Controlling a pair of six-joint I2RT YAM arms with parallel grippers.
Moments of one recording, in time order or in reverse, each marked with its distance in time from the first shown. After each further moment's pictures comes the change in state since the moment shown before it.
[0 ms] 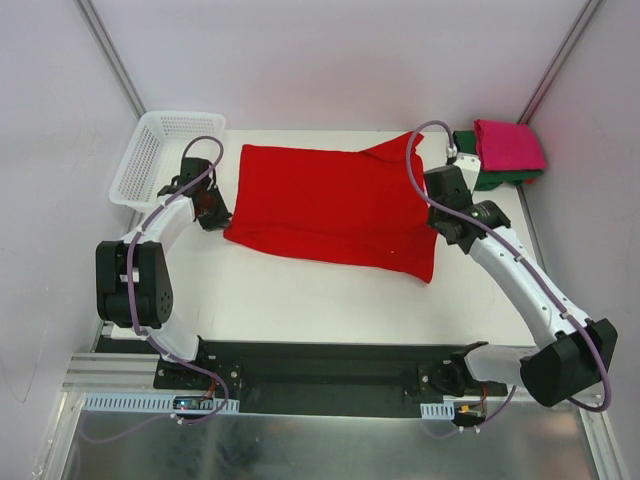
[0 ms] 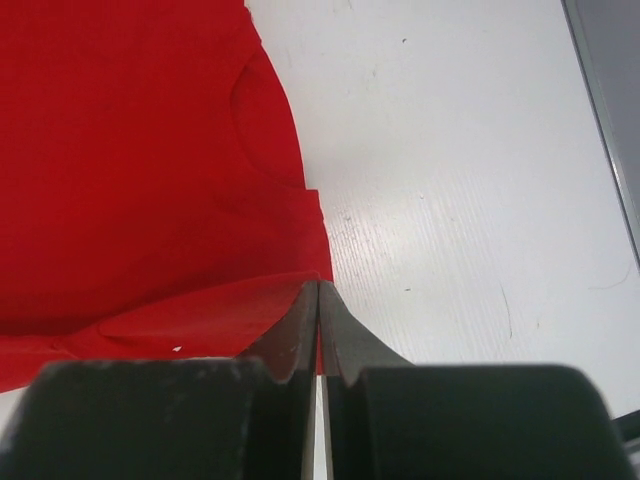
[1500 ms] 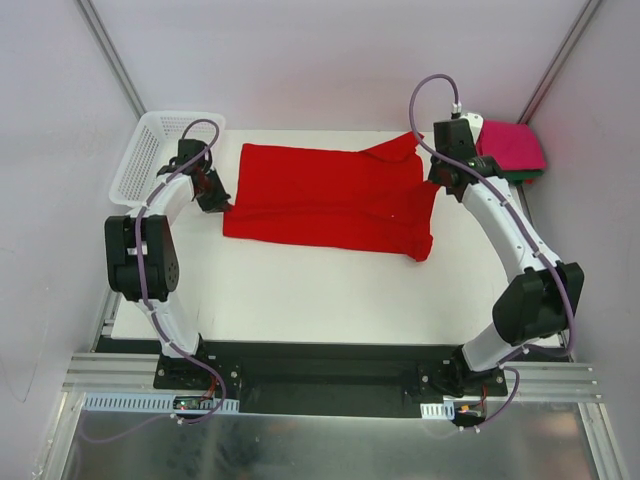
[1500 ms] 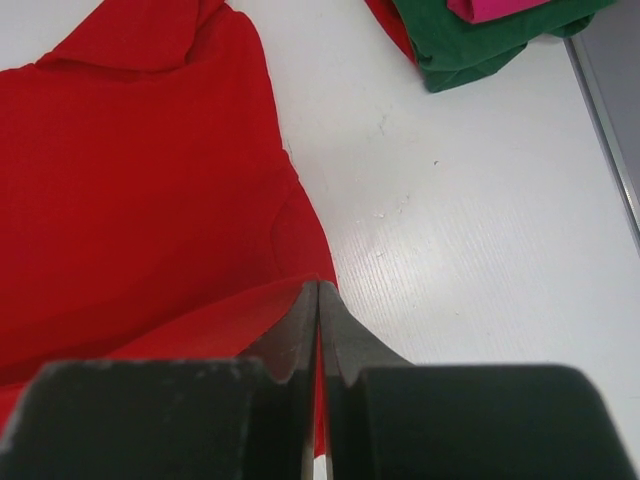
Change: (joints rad) left arm 0.048 0.194 0.227 -0.027 0.073 0.014; right arm -0.175 0.330 0.324 0.119 -0.124 -0.099
